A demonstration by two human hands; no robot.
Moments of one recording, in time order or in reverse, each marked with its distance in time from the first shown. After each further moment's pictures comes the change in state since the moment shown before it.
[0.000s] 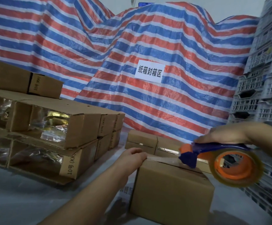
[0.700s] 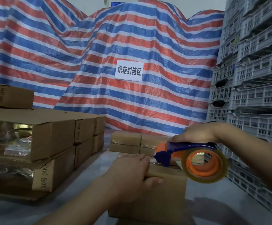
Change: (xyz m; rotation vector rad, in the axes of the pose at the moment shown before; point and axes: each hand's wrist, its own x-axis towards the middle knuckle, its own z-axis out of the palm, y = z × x) left_hand -0.043 0.033 0.041 1.386 -0.262 0.571; right_hand -0.038 0.021 -0.013 -0.123 -0.061 0.014
